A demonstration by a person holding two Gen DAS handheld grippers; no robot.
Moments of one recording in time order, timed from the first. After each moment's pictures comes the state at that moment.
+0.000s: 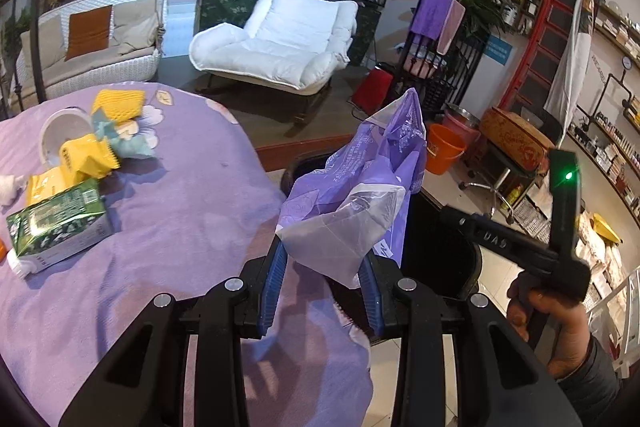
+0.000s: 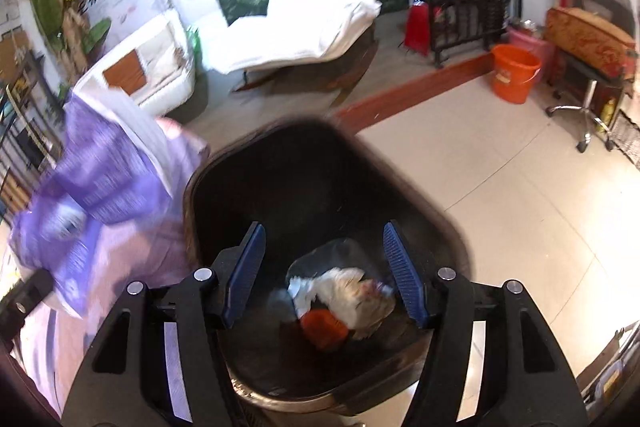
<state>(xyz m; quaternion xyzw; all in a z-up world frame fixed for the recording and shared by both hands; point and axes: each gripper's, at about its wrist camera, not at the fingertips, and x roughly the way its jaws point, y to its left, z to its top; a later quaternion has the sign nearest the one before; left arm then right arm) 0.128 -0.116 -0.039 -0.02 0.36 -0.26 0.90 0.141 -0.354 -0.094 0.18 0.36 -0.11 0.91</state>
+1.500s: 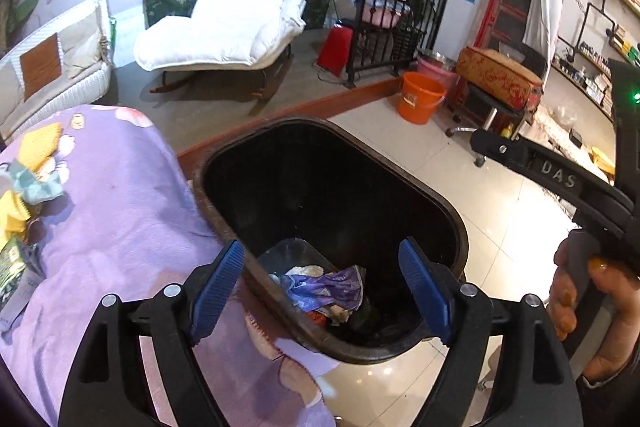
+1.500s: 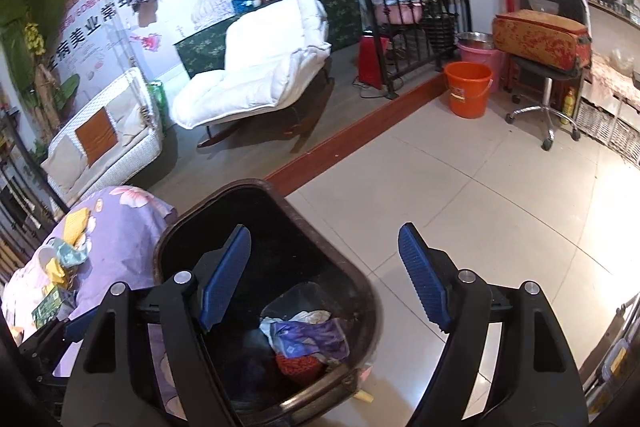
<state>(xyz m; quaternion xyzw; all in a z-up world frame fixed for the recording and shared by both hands) 0.138 -0.206 -0.059 0.07 0.38 -0.29 0.87 0.114 -0.404 -0.065 0.22 0.29 -0.17 0.92</state>
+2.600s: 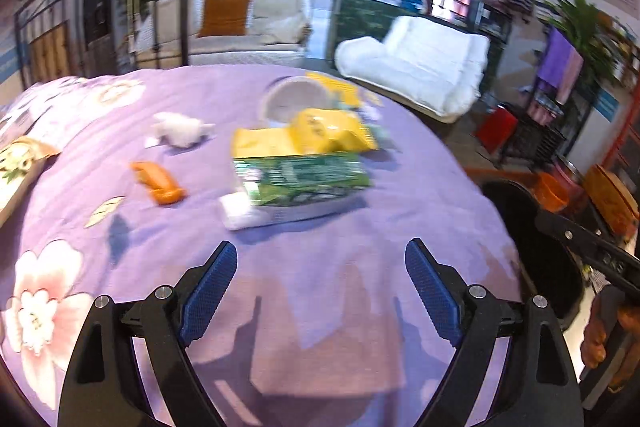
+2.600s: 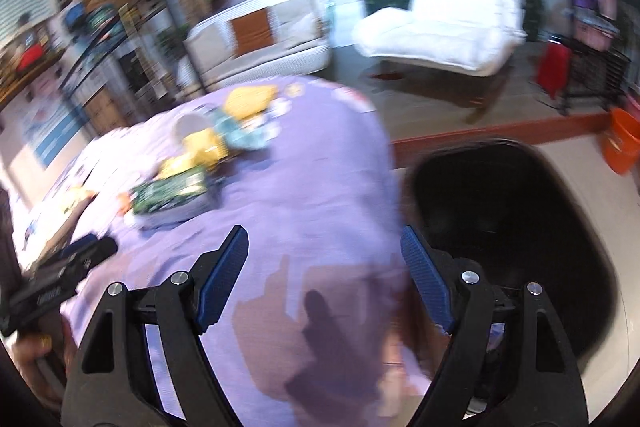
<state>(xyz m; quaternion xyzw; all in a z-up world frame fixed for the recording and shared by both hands) 0.115 0.058 -0.046 -0.06 0.35 -0.02 0.94 0.175 -0.182 -0.063 0.10 0.36 0.14 0.92</state>
